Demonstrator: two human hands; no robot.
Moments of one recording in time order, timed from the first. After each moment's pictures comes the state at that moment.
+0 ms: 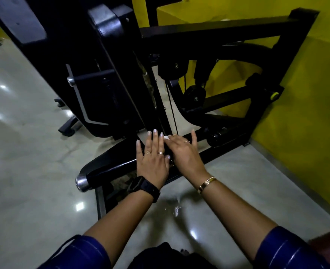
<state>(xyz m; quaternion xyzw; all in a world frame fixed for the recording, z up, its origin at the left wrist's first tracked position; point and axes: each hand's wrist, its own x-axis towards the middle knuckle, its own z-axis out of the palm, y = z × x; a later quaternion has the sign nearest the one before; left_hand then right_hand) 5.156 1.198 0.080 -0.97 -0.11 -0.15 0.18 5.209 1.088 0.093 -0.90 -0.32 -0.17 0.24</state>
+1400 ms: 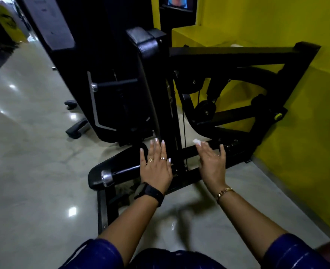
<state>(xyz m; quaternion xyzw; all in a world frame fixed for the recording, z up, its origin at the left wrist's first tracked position) 5.126 1.225 0.109 -0.98 -0.16 -0.12 0.05 5.205 1.064 0.075 -0.93 -0.23 -0.24 0.17</state>
